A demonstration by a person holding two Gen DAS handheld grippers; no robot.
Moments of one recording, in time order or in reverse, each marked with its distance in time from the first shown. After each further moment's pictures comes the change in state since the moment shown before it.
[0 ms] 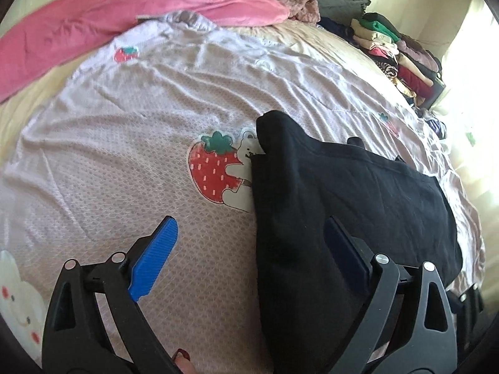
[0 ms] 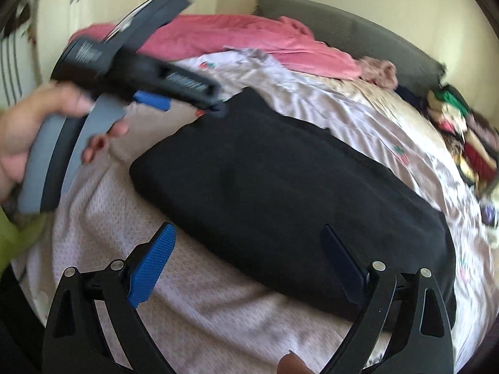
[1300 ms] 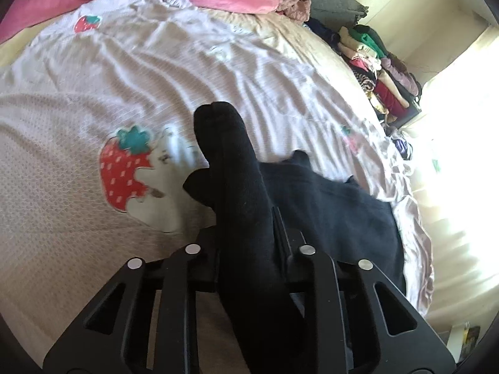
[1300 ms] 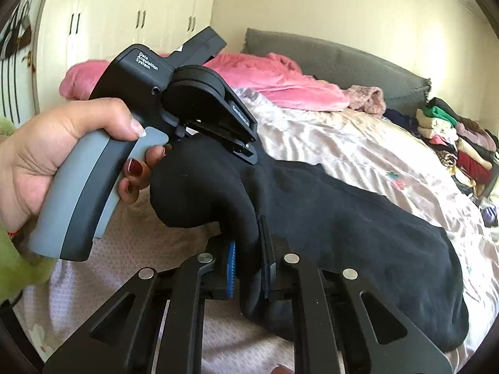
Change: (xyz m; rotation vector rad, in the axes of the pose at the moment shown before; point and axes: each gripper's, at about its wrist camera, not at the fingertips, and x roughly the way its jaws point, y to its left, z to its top) left arm 0.012 -0.046 0.024 -0.131 0.049 -0.199; right arm -0.025 -0.019 -0.005 0.141 -0.241 -0.025
